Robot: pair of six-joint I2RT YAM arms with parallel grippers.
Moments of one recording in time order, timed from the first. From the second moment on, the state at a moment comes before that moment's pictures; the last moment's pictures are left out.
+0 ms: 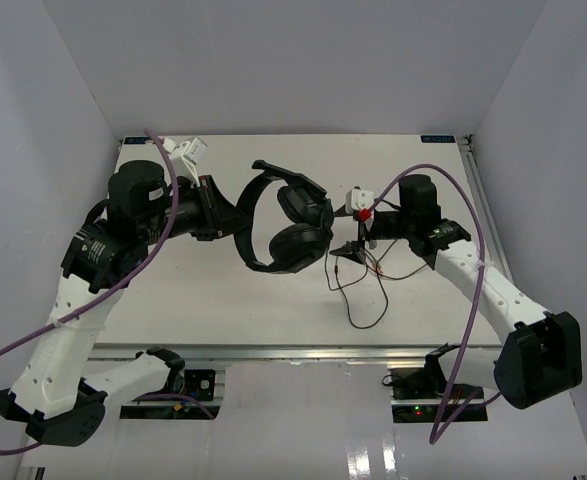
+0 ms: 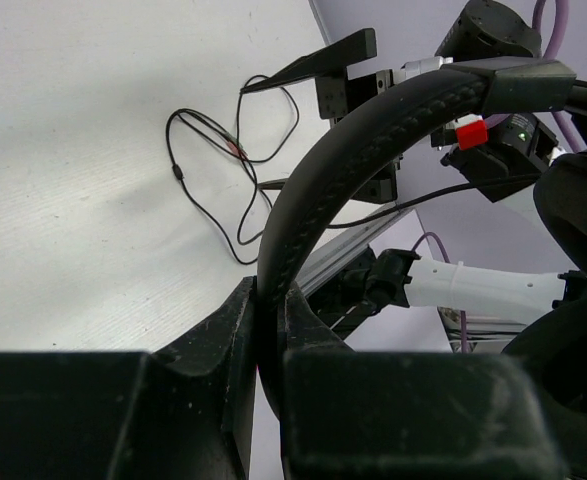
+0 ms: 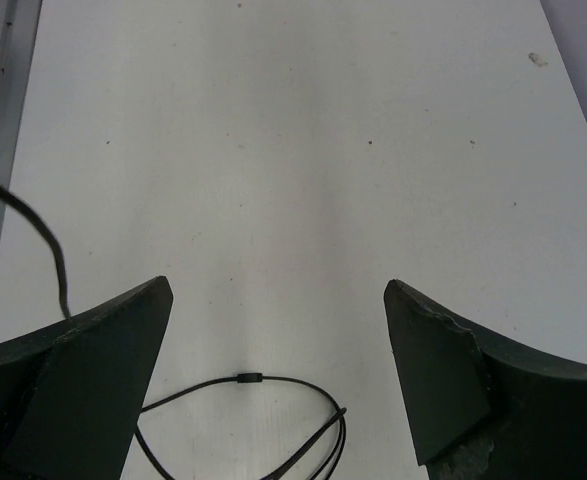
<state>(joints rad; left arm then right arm) -0.49 1.04 1.53 -0.87 0.38 -0.59 0.41 1.24 0.94 -0.19 -0.96 -0.70</state>
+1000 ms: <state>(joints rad) -0.49 1.00 1.51 -0.76 0.36 -0.68 0.55 1.25 0.72 0.08 -1.04 -0.49</state>
